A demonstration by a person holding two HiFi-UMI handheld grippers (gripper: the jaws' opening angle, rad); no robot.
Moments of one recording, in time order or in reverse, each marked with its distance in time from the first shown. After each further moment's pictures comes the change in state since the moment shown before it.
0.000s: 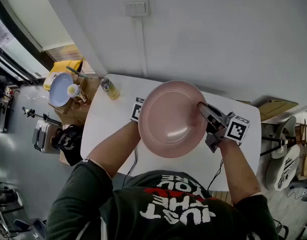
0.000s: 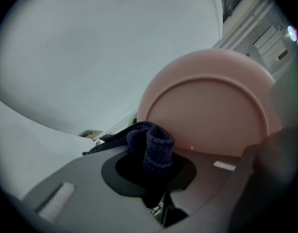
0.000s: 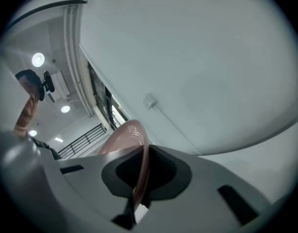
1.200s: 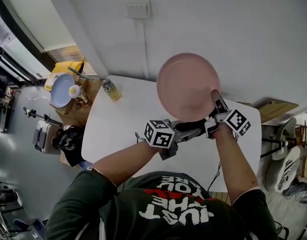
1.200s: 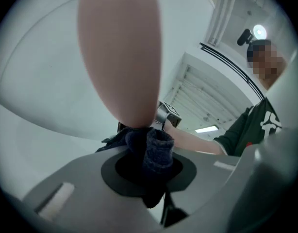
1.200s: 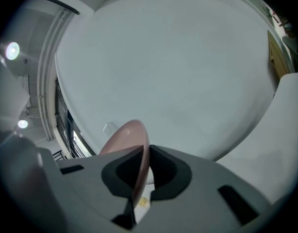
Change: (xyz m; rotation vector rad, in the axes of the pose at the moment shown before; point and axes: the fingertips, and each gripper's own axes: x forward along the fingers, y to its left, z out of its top) left arm 0.047 0.007 -0.050 0.194 0.027 0.319; right arm -0.030 -0.086 0.049 0.142 -0.353 -0.426
